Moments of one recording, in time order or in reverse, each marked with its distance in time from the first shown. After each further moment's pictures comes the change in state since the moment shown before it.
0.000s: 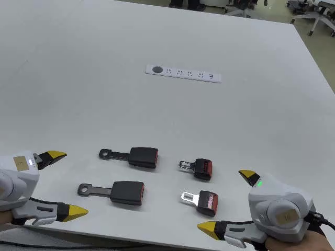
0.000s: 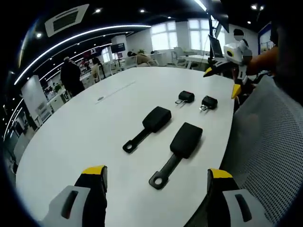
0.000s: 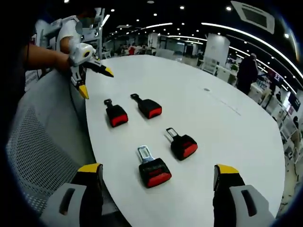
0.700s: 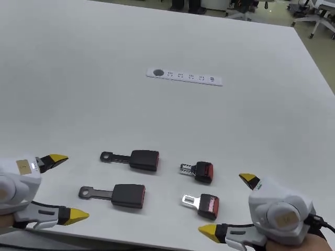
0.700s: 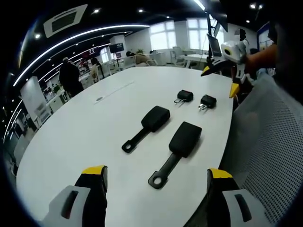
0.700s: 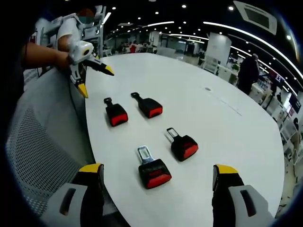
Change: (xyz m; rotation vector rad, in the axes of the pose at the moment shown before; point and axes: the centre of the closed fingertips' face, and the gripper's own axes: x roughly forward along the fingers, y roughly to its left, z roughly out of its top) left arm 0.002 0.001 -0.004 0.009 0.010 -0.001; right arm 0.004 -0.001 -0.004 0.003 0.007 0.005
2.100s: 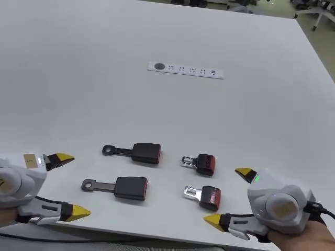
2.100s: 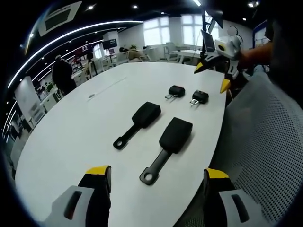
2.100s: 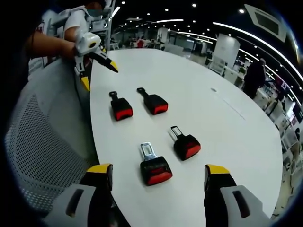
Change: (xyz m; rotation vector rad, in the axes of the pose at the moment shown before) left arm -0.004 -0.016 -0.005 0.016 0.056 -0.064; right arm 0.002 0.001 -0.007 -0.076 0.036 0.028
